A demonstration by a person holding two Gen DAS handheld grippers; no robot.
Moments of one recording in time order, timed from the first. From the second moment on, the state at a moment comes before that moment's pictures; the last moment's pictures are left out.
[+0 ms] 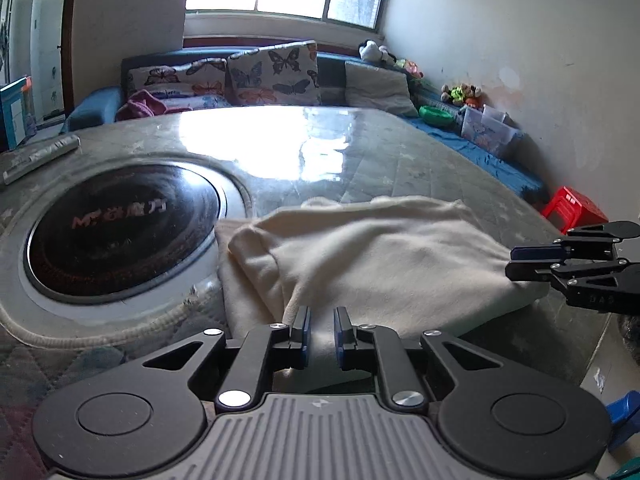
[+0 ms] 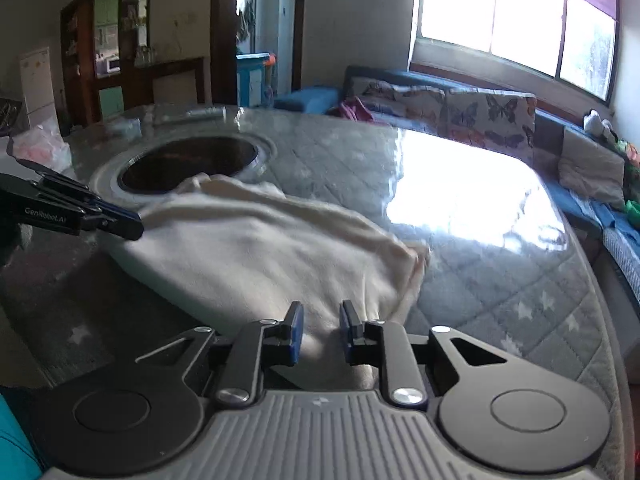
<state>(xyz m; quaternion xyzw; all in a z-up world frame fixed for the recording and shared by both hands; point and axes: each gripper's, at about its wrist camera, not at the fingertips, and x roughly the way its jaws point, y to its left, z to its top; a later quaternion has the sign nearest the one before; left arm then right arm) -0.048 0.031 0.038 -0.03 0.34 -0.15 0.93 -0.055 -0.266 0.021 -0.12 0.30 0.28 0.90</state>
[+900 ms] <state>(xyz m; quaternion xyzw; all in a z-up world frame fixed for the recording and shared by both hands) 0.021 0.031 0.027 -0.02 0.36 -0.12 0.93 0.023 -0.233 0.007 -0.11 0.34 0.29 0.89</state>
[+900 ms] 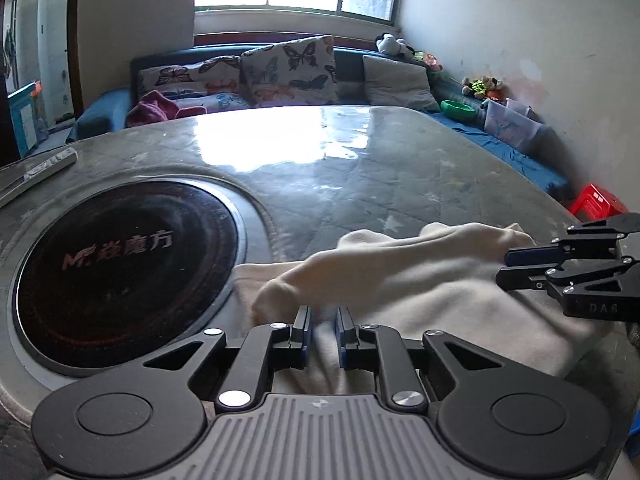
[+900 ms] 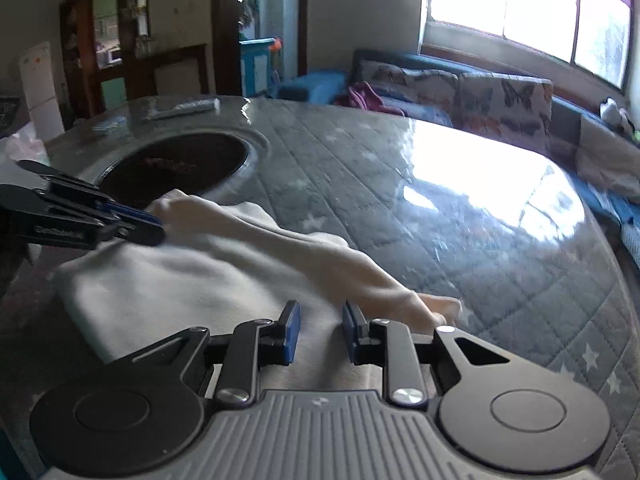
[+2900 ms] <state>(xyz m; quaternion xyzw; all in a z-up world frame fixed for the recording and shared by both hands) -0.055 -0.030 0.023 0.00 0.34 -0.12 0.93 -0.078 -0.271 0.008 -0.05 0.29 0.25 0.92</state>
